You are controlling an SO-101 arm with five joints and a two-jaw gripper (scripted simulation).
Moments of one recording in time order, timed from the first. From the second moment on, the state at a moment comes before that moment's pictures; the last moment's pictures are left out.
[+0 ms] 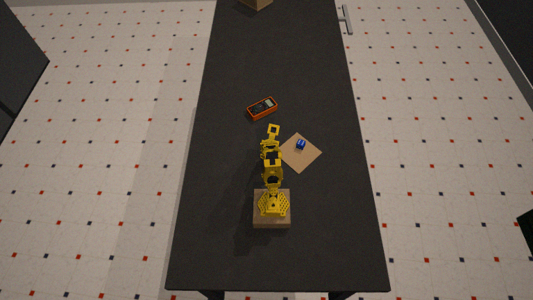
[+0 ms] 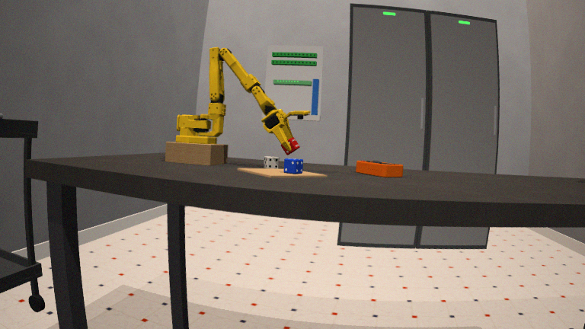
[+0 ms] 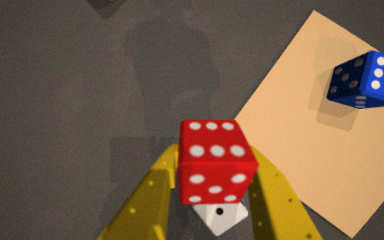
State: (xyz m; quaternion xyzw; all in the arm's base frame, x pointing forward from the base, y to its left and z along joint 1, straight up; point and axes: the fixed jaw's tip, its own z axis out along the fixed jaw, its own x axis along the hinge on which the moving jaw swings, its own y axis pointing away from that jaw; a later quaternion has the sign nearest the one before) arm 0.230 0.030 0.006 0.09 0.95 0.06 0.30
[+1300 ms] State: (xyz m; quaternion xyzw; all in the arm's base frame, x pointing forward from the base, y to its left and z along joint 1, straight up) arm 0.202 0.150 0.007 -0.23 0.83 0.17 0.47
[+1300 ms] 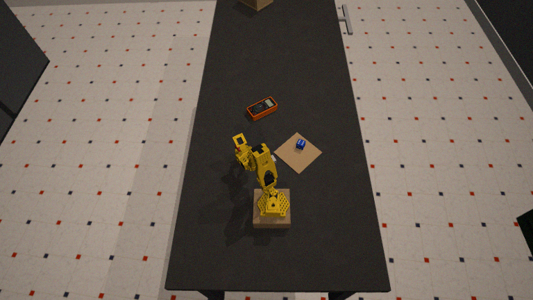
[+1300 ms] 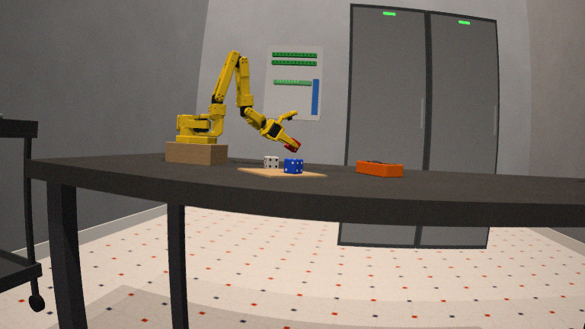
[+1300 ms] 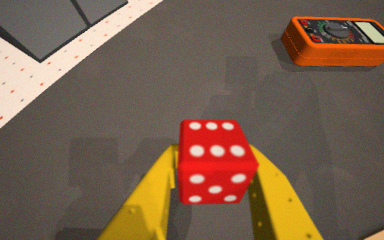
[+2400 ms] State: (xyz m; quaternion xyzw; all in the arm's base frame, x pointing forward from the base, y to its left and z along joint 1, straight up) arm 0.179 0.178 0.007 -0.30 0.78 0.21 0.51
